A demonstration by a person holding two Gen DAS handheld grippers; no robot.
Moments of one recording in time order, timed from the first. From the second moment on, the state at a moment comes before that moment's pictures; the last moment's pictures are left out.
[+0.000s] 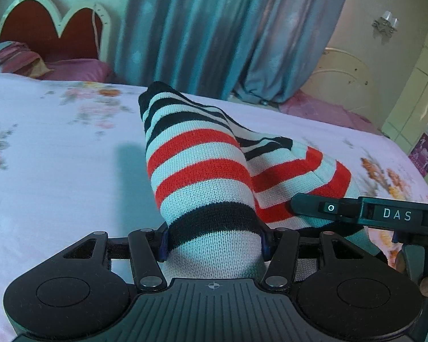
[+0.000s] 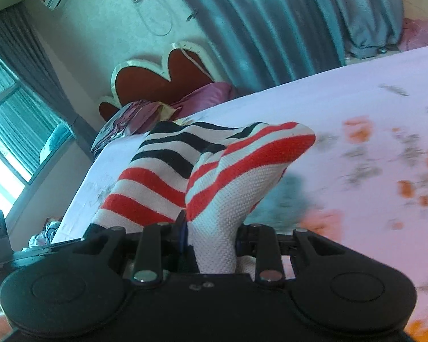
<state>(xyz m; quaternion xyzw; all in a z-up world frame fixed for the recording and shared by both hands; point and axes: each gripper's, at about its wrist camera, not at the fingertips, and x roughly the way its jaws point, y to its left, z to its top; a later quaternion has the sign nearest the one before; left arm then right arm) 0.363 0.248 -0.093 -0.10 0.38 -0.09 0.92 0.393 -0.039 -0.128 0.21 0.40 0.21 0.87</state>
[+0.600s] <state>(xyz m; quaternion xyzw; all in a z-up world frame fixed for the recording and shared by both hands) 0.360 0.308 -0.138 -0.09 0.32 -0.02 0.94 0.436 -0.003 -0.181 0.23 0.44 0.17 0.85</state>
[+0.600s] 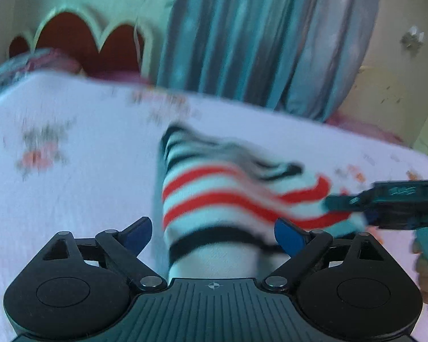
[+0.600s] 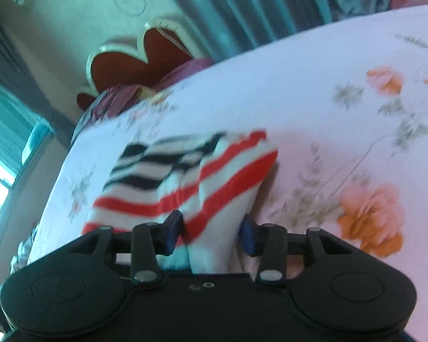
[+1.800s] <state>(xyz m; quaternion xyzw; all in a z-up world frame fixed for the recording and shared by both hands) 0.351 0.280 -0.148 -0.07 0.39 0.02 0.92 0.365 0.050 -0.176 0.01 0.42 0.14 0.90</state>
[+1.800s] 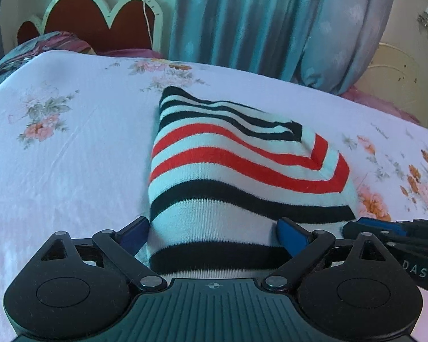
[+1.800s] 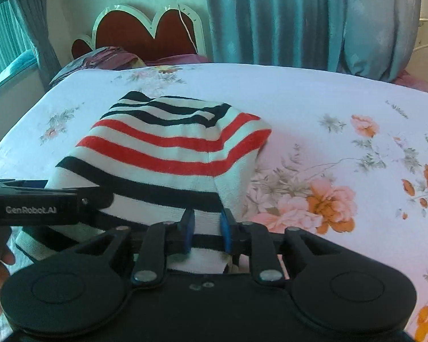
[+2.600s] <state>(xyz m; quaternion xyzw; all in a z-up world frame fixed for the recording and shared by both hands) 0.337 0.278 -0.162 -0.06 0.43 0.01 0.90 0.330 0.063 -0.187 0.00 0.44 0.13 0.89</state>
